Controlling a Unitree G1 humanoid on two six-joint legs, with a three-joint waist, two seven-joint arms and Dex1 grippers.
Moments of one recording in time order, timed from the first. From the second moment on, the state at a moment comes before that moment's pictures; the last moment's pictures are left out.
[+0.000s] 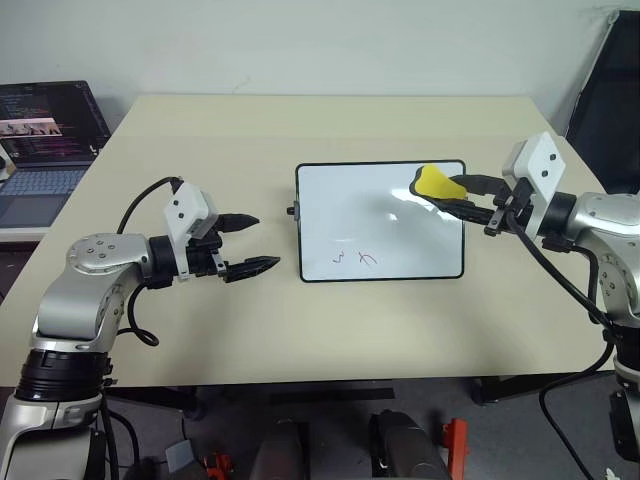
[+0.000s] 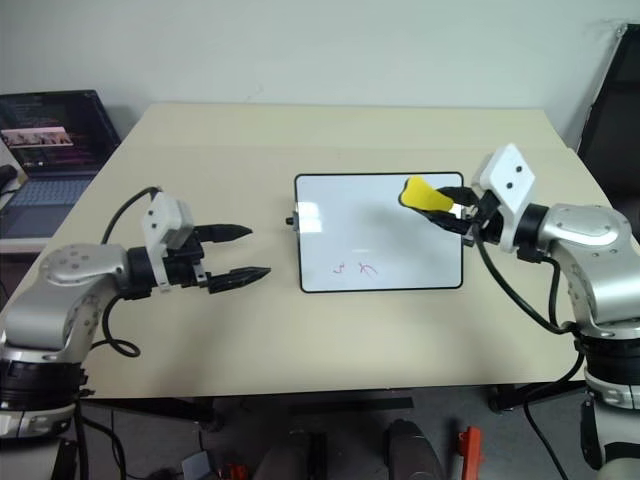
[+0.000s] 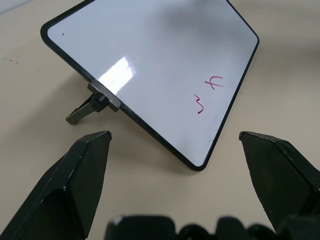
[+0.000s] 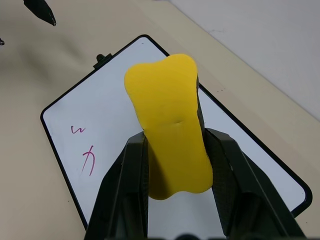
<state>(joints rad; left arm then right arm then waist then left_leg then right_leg) -0.43 0.83 0.09 -0.07 -0.43 0.46 -1.06 -0.60 -0.77 -0.07 -0.24 0.34 0.58 0.90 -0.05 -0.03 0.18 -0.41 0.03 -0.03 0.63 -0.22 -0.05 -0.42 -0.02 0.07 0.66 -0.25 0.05</state>
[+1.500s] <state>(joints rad) -0.31 0.82 0.10 -0.15 -0.44 0.45 -1.03 -0.76 -0.35 0.45 0.20 -0.17 0.27 0.65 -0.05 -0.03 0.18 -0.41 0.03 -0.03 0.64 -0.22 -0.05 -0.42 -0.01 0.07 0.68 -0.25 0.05</state>
